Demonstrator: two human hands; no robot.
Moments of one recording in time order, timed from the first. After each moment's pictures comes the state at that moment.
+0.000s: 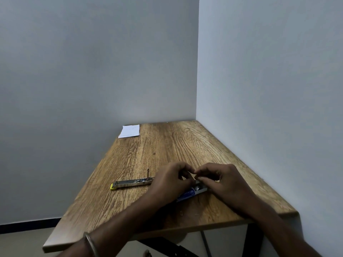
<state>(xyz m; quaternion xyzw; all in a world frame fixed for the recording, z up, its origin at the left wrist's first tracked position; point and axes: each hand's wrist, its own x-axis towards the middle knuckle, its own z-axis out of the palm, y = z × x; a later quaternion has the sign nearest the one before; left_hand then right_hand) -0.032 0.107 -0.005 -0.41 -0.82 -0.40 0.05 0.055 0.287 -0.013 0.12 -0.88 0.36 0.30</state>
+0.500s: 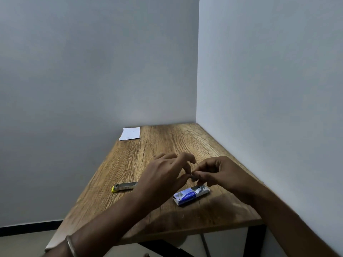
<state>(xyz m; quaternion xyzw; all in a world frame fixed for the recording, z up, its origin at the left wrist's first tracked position) -0.020 0.084 0.028 -0.55 -0.73 -0.20 0.35 0.051 0.285 0.023 0.08 -0.82 0.55 0.09</state>
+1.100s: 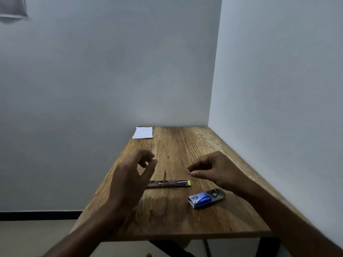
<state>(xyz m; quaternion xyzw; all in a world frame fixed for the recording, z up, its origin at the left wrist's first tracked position) -0.046 0.000 0.008 -0.31 -0.76 -0.42 0.38 0.012 0.247 0.039 0.08 -0.89 0.43 0.13</state>
